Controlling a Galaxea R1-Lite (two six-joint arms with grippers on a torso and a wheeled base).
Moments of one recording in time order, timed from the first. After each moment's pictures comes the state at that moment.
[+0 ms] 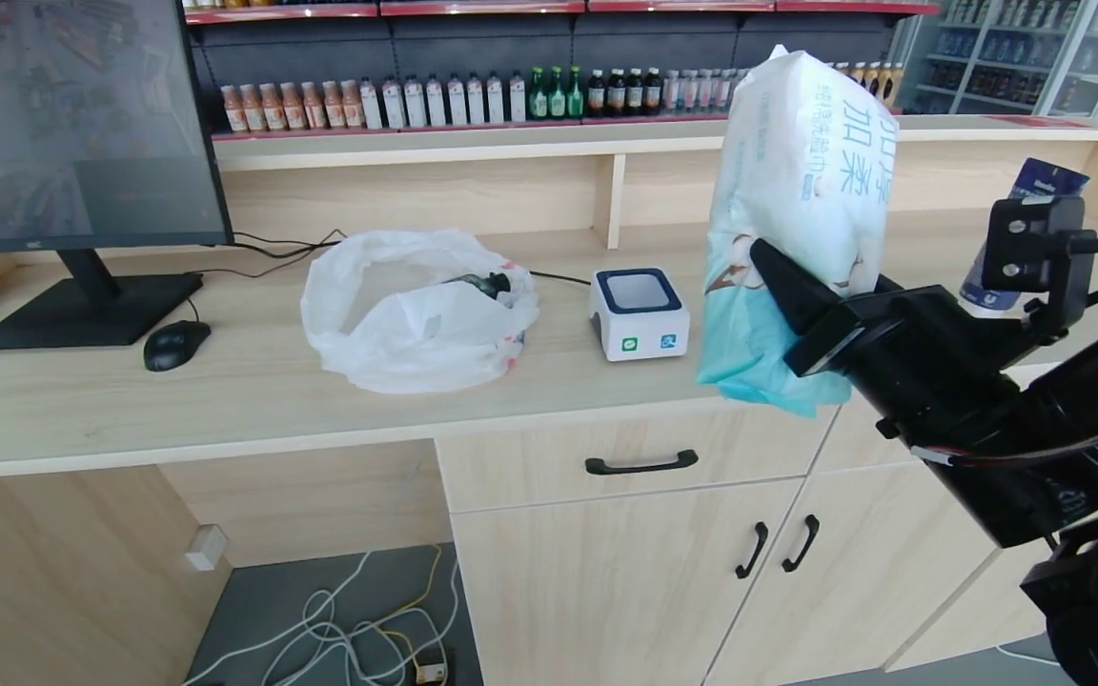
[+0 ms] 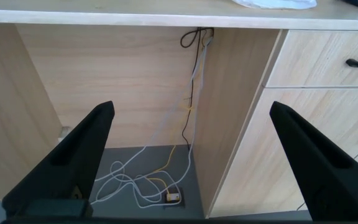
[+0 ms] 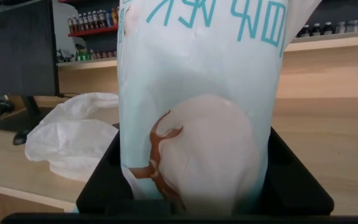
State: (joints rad) left arm 0.00 0.00 0.00 0.00 0.00 0.01; right arm 0.54 1.70 -0.57 -1.57 -0.10 0.03
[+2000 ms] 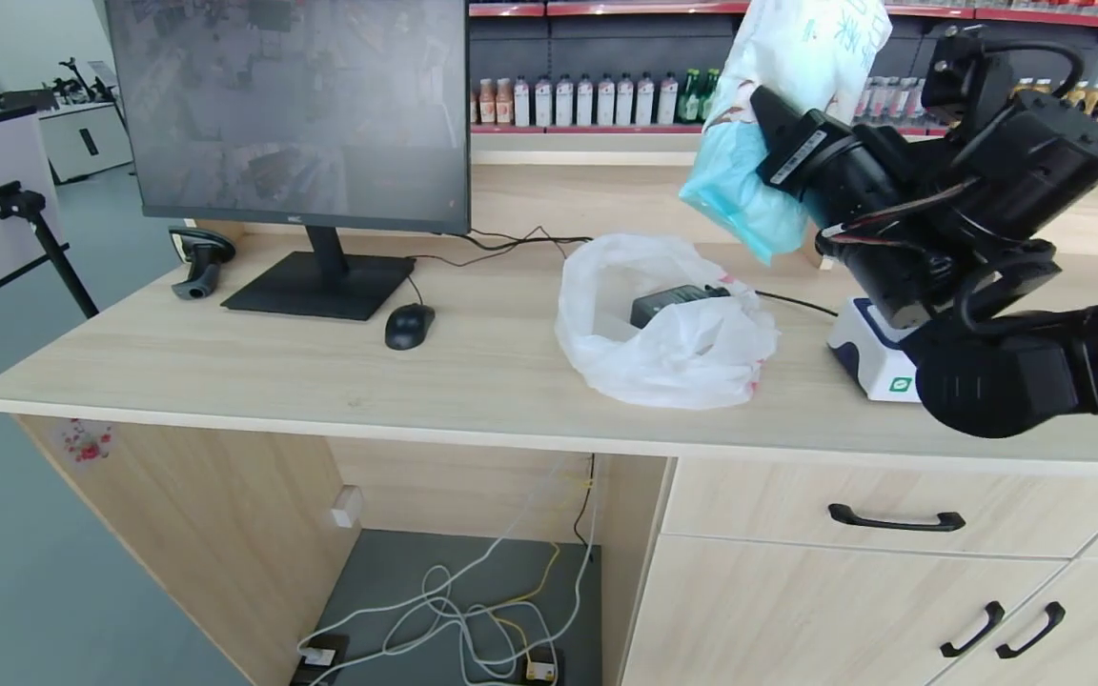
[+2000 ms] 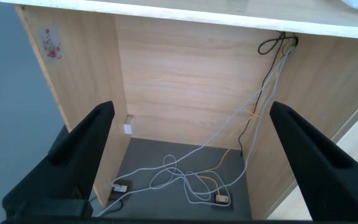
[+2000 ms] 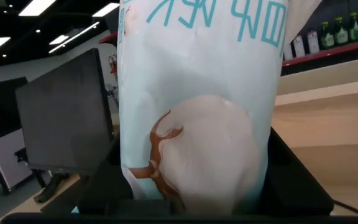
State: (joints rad) left arm 0.00 0.00 0.00 0.00 0.00 0.01; right arm 0.39 1.92 -1.27 -1.18 -0.15 0.24
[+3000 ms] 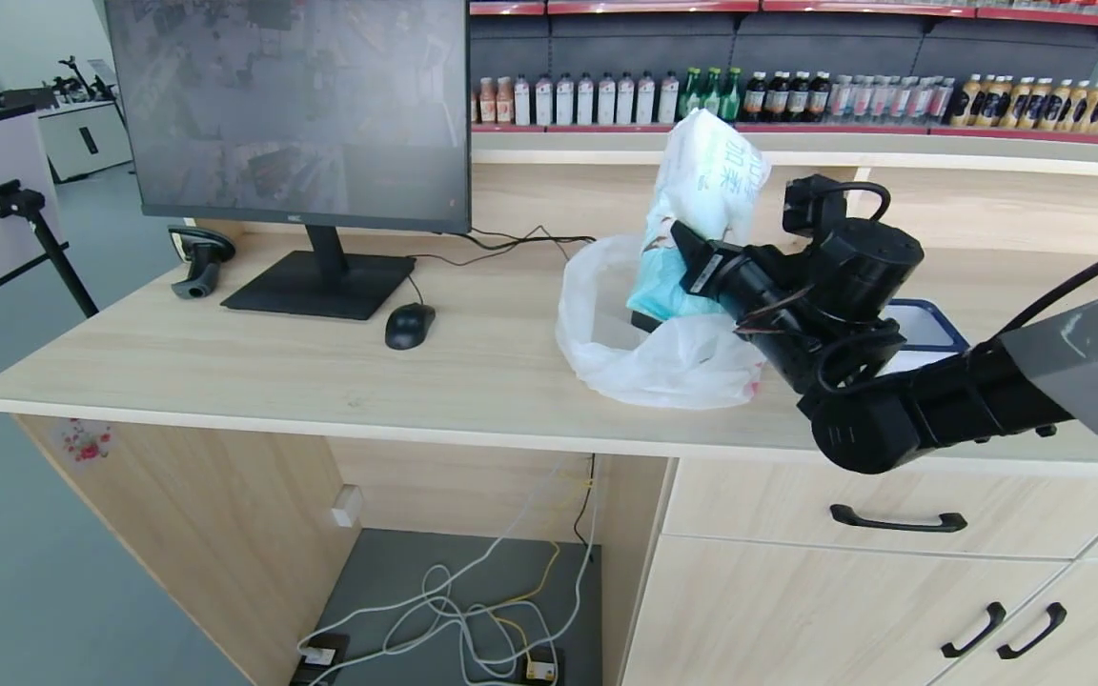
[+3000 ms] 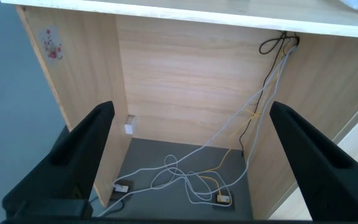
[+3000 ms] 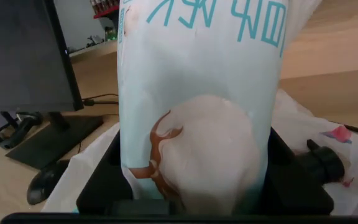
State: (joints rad) left arm 0.00 0.00 0.00 0.00 0.00 0.02; right arm 0.39 2.12 -1.26 -1.17 -0.10 0.25
